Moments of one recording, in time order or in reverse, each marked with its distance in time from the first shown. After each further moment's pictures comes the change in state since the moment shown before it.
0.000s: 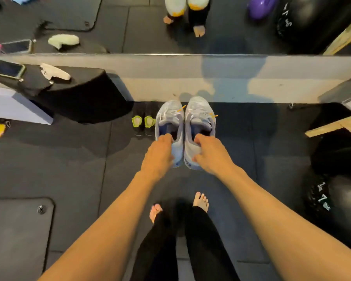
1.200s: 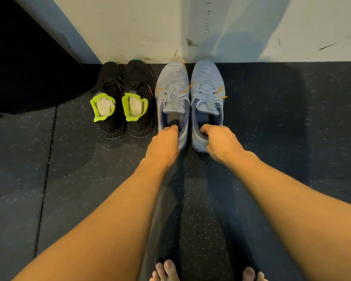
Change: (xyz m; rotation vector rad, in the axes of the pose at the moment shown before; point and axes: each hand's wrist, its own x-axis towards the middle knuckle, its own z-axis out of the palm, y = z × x) left_hand 0.409 -0.237 0.283 0.136 -0.067 0.021; right_hand 0.395 0.183 0.331 -0.152 -0.133 0.074
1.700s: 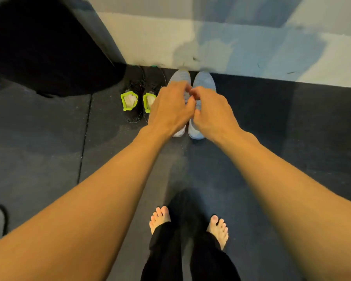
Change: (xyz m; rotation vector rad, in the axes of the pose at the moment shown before) left_hand -0.113 0.089 -0.202 -0.342 0.383 0.063; right_hand -0.135 -0.120 -0.194 0.221 0.203 -0.159
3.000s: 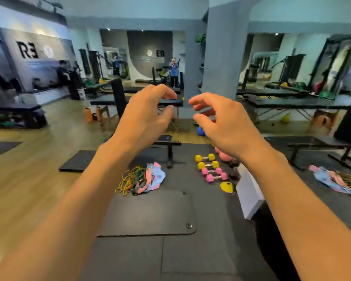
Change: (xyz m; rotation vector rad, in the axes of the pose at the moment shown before) left_hand -0.808 0.403 -0.607 0.527 1.463 -0.551; right_hand -0.681 -0.600 -0.375 0.273 -0.363 -1.794
